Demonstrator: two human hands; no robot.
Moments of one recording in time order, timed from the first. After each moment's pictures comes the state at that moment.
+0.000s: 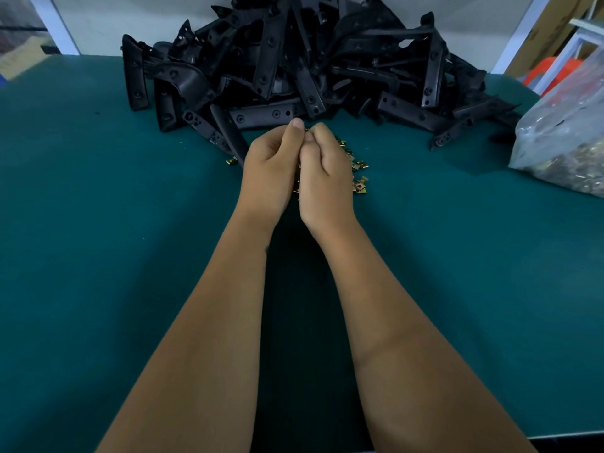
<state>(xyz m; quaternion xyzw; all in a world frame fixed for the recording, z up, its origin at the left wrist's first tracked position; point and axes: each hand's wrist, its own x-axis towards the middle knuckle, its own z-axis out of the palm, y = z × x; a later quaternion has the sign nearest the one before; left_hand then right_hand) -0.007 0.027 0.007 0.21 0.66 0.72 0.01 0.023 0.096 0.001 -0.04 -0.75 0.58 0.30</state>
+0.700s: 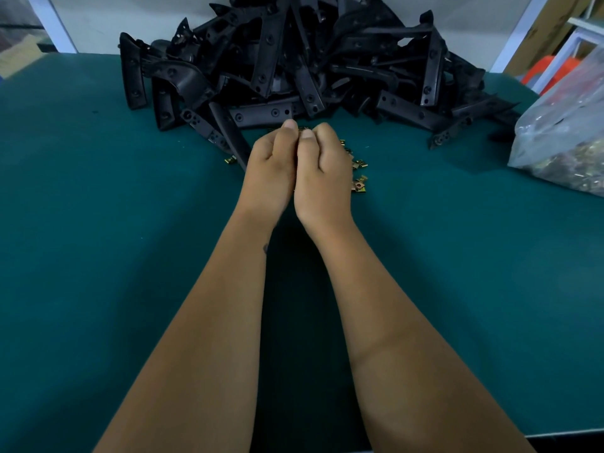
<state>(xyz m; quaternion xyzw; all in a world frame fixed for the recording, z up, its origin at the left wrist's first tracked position) -0.003 0.029 0.007 0.15 0.67 0.73 0.02 0.021 0.092 0.002 -0.07 -0.74 0.57 0.34</state>
